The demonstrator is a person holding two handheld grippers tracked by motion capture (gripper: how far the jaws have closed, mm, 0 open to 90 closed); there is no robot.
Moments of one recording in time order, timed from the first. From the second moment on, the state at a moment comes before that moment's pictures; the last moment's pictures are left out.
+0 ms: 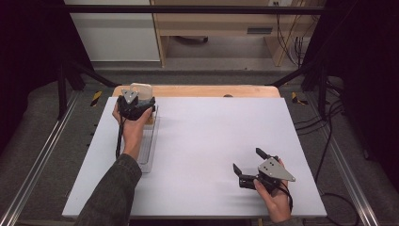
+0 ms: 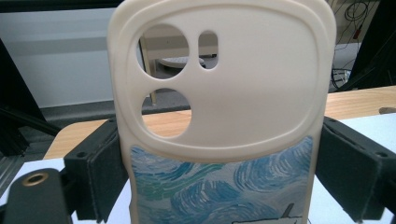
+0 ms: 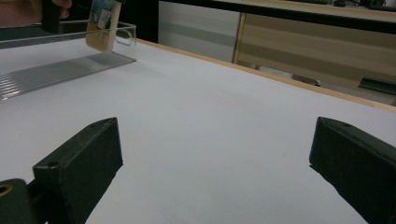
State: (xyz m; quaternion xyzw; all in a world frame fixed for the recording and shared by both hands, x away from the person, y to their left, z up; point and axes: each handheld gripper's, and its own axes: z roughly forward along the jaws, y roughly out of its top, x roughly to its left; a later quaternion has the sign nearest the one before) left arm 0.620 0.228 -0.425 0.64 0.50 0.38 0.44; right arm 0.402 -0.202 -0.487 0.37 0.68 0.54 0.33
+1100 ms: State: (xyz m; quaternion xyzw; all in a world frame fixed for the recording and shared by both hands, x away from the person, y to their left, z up) left arm 0.624 0.224 -0.434 0.66 0.51 0.37 0.42; right arm 0.402 -0.201 -0.487 0.37 0.69 0.54 0.32
